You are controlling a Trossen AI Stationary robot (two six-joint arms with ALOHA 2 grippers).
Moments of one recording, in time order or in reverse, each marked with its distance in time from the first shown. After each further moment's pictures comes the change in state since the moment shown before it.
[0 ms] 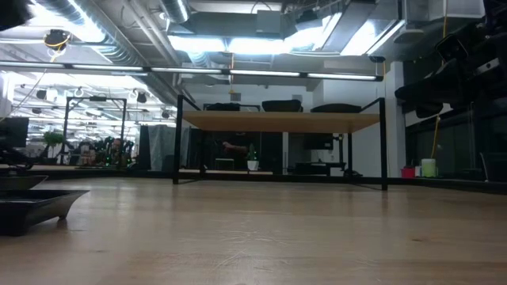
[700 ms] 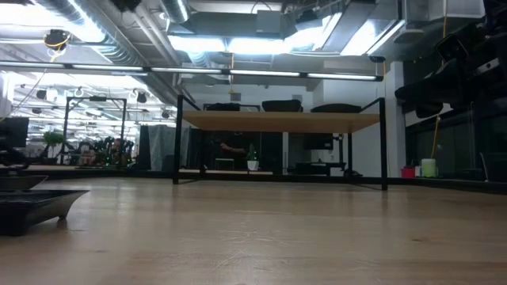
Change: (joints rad) left arm 0.190 -0.064 0.001 -0.087 -0.436 0.413; right arm 0.000 0.000 0.000 0.000 0.000 0.000
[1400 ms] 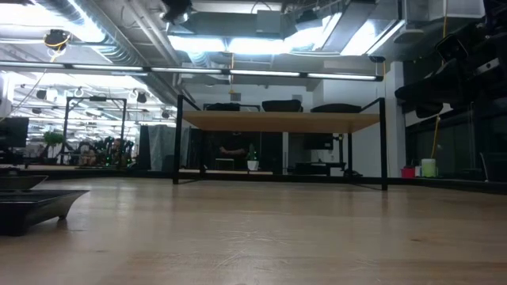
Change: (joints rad) left arm 0.366 -0.088 0.001 0.033 -0.140 0.387; right arm 0.000 0.000 0.000 0.000 0.000 0.000
